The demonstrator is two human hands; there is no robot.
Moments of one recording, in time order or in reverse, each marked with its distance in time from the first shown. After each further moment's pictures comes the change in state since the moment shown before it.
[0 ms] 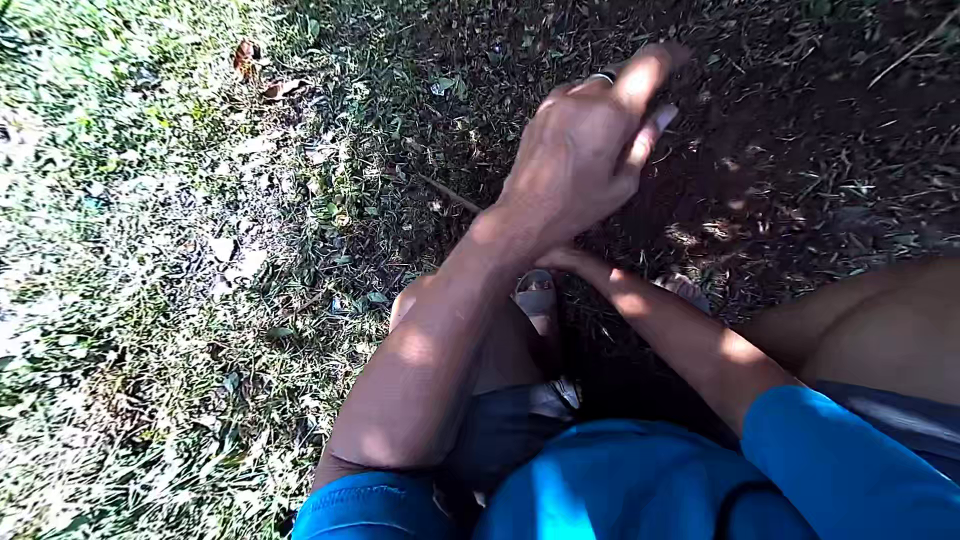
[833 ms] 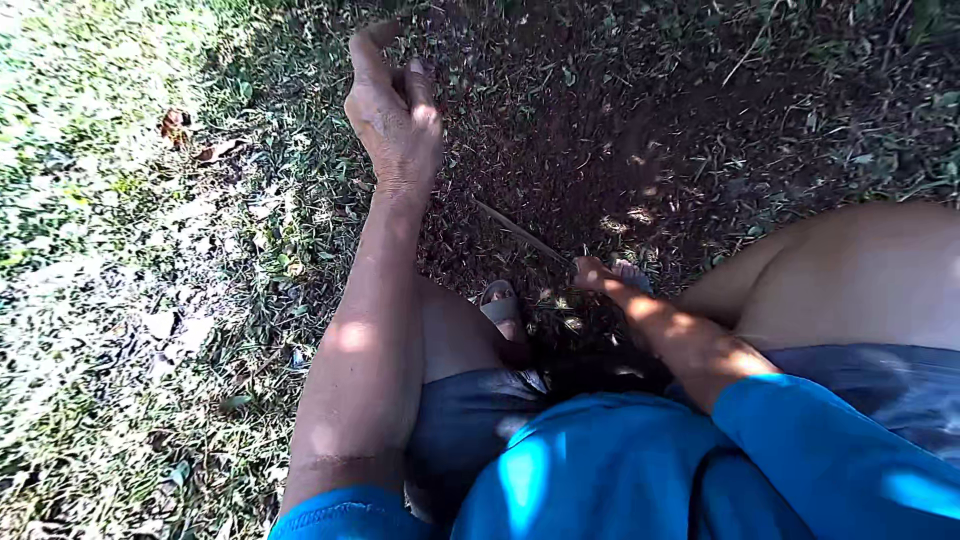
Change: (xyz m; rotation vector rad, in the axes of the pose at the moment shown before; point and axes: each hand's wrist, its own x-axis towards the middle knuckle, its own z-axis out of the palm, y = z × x) left_hand 0.018 -0.059 -0.006 0.069 0.407 -0.346; right_hand -0.041 0.171 0.021 0.058 0.181 0.254
